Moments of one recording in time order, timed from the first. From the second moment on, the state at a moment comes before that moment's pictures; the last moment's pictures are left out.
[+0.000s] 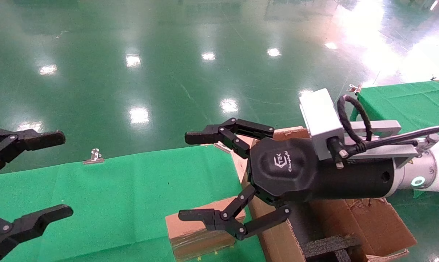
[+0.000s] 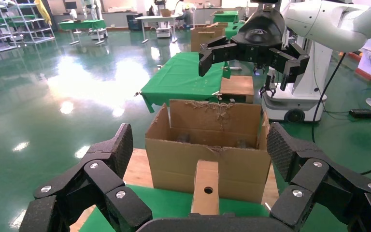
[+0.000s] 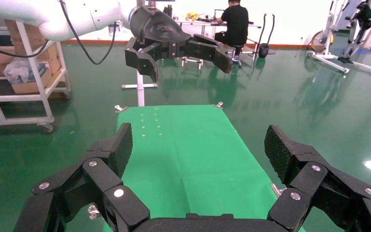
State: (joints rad) left arm -1.08 0.57 0.36 -1.23 0.65 1.44 -0.14; right arm 1.08 -0.61 -0.28 1.28 -0.73 -1.49 0.19
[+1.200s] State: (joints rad) left arm -1.08 0.57 0.36 -1.23 0.65 1.44 -0.14; right arm 1.17 -0.64 -0.37 1.29 -0.91 -1.51 0.21
